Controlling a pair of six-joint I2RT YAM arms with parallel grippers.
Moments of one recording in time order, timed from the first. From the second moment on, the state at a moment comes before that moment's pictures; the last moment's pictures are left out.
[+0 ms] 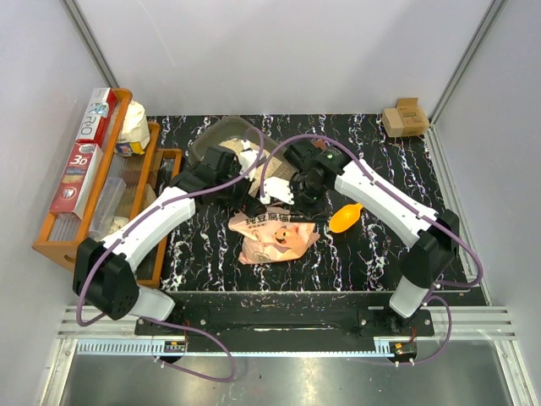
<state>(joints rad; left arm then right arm) -0.52 1.42 1.14 -0.52 0.37 0.05 0.75 1.72 1.70 -1.28 -0.18 -0.89</state>
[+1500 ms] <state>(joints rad) -0.54 1.38 1.65 -0.72 -0.41 0.20 0.81 1.76 1.77 -1.33 -0.06 -0.71</state>
